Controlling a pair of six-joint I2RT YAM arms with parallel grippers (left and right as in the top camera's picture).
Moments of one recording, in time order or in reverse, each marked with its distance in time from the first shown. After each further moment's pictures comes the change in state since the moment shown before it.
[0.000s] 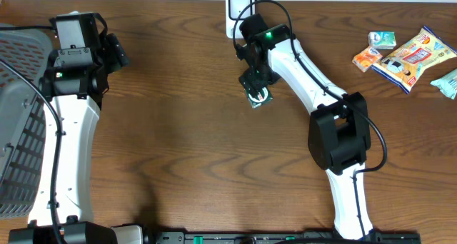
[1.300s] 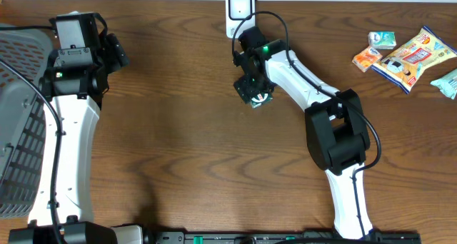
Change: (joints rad) left arm 0.000 0.000 0.000 0.000 0.000 0.000; right arm 0.004 0.000 -0.173 0.220 -0.095 0.083
